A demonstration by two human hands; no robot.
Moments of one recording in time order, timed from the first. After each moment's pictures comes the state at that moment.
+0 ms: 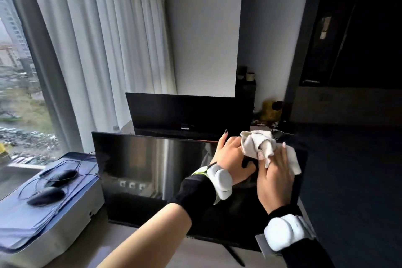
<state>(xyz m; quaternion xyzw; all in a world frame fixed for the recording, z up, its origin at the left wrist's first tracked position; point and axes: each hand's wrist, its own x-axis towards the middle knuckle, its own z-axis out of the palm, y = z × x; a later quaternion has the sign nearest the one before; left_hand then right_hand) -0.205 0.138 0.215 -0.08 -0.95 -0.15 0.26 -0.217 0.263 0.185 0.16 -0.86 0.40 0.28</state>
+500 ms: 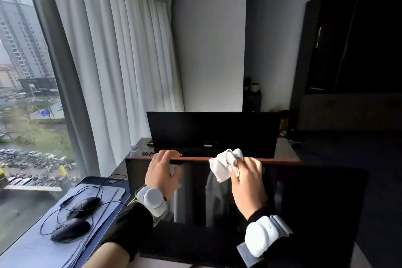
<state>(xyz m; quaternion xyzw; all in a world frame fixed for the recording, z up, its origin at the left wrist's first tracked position) -0.107 -0.113 0.217 0.14 -0.90 -0.21 0.36 -0.183 0.089 0.199 0.24 -0.85 0.39 0.26</state>
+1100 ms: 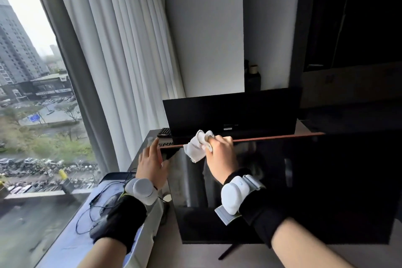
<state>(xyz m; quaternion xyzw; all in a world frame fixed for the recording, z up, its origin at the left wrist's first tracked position) -0.058 -0.250 0.203 0.22 -0.92 -0.24 0.23 -0.139 -0.076 0.210 0.28 -0.86 0.38 0.20</state>
